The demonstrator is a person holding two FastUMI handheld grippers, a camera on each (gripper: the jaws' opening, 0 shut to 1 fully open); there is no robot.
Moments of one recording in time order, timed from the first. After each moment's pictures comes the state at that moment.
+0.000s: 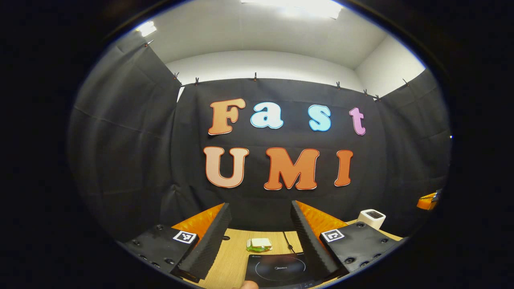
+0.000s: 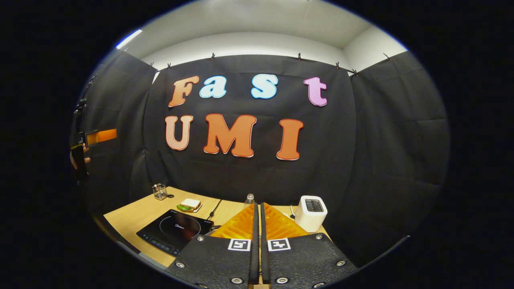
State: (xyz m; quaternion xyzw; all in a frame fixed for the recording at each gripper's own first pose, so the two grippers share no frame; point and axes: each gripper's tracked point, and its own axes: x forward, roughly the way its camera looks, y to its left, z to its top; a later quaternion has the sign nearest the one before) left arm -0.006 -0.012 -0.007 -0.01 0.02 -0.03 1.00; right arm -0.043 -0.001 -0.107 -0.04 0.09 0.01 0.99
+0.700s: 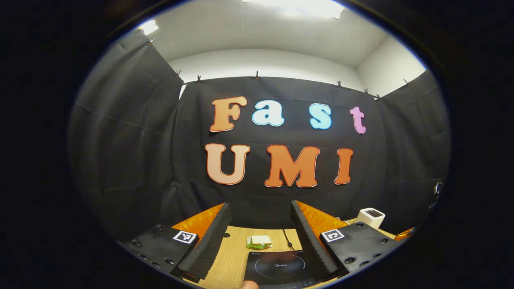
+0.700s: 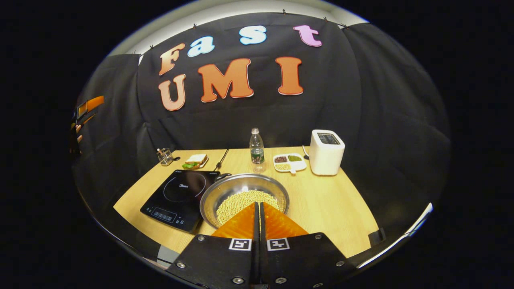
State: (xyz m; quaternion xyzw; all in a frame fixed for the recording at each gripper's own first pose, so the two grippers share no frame) left arm -0.018 -0.009 -0.017 -0.02 0.03 -0.02 1.00; right arm -0.069 -0.008 -0.282 0.03 0.28 0.03 0.96
